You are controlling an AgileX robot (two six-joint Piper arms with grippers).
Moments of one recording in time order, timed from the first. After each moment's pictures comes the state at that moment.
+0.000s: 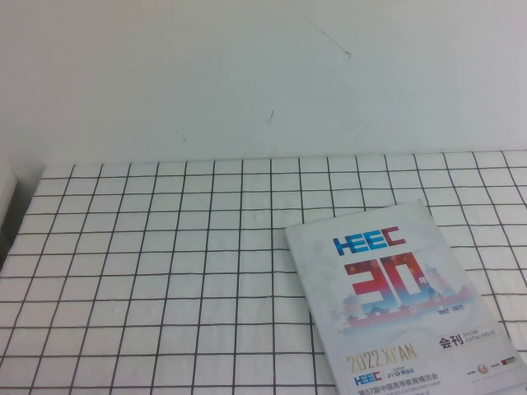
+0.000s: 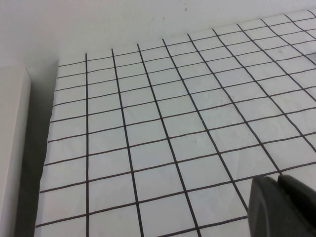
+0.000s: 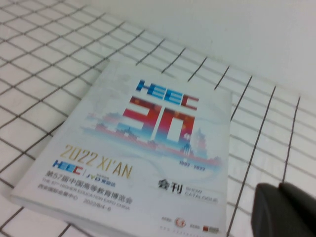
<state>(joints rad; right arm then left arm) 0.03 0.05 -0.15 0.57 0.62 -0.83 -0.14 -0.01 0.02 -0.11 0.36 0.14</state>
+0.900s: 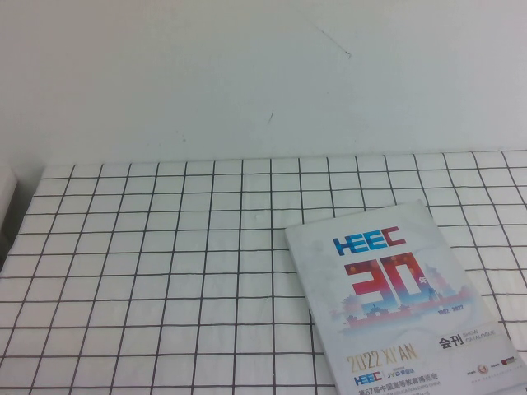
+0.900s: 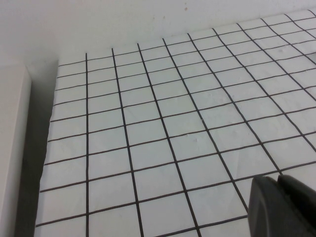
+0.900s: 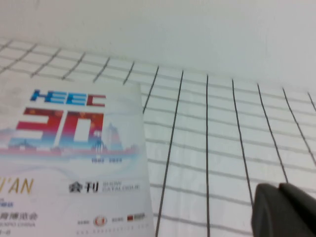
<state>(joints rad) 0.03 -0.01 0.03 0.21 0.33 -0.36 -0.14 -0.01 0.02 -0.11 0.36 0.14</state>
